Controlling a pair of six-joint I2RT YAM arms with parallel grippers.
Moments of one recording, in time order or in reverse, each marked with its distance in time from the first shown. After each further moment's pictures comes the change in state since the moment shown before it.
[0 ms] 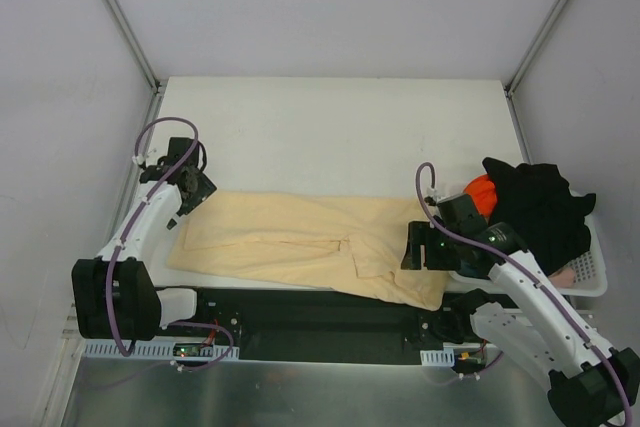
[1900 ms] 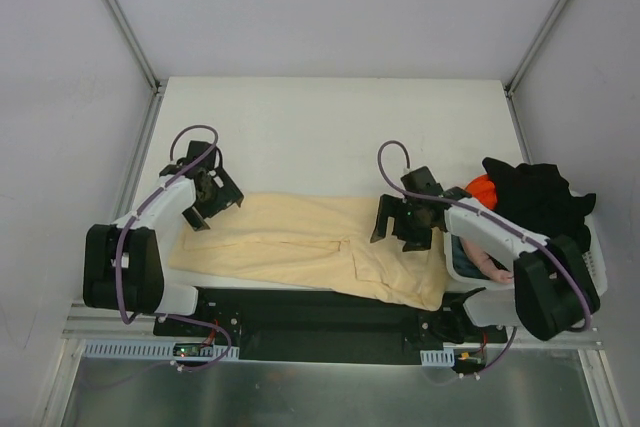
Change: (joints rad) left arm -0.066 0.136 -0.048 0.136 0.337 0.034; right arm 0.048 0.499 0.070 0.370 -0.034 0.217
